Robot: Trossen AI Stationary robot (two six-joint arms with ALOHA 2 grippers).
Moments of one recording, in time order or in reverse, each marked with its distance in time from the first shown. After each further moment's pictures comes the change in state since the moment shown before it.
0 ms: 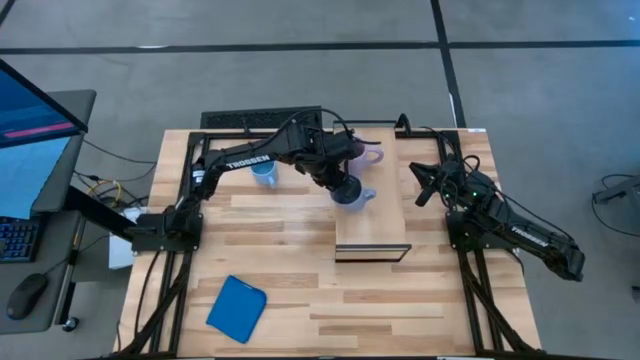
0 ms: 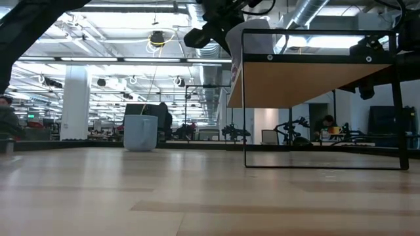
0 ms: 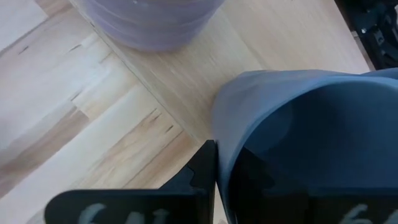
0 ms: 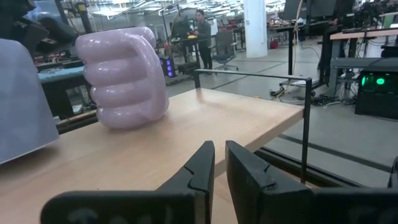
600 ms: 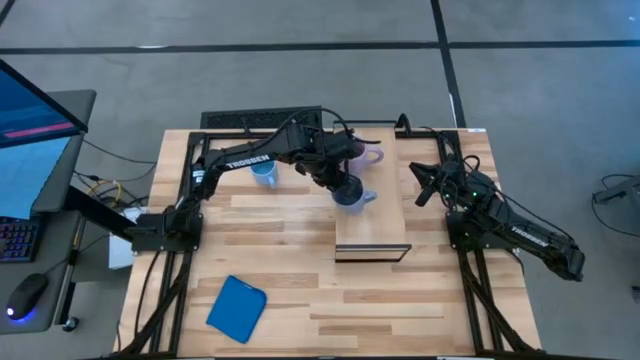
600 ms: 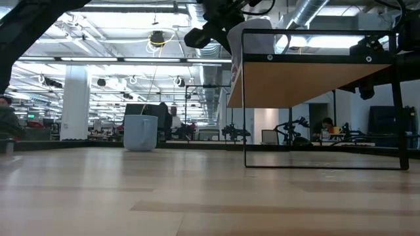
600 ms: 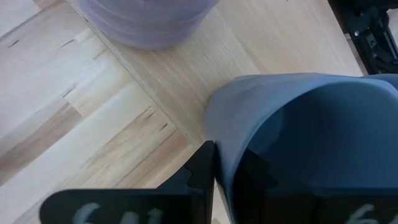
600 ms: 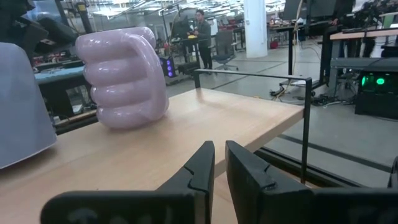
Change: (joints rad) left arm 0.002 0.000 0.001 0.006 0.019 -0.024; right arm 0.000 0.000 0.000 0.000 0.000 0.000
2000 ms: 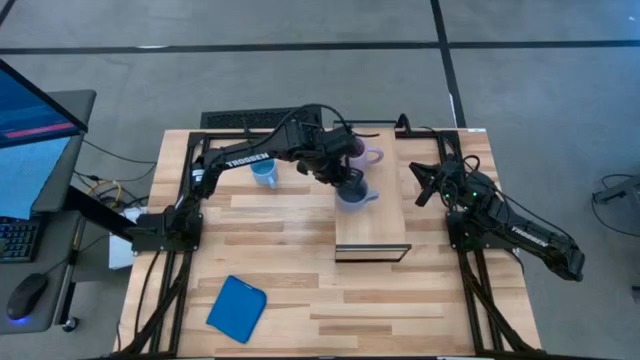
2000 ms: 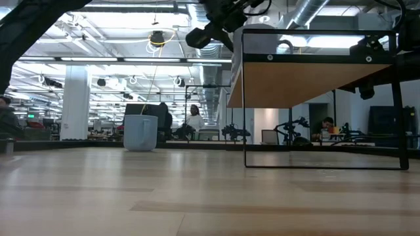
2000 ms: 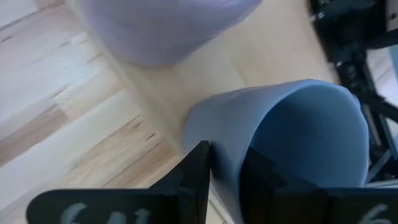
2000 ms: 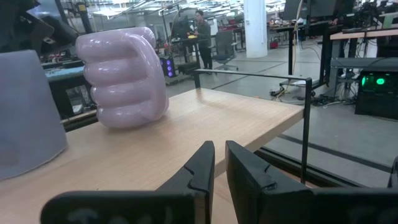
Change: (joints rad) left arm 0.013 -0.003 0.001 0.053 -0.002 -0.099; right arm 0.000 0.000 0.000 0.000 0.000 0.000
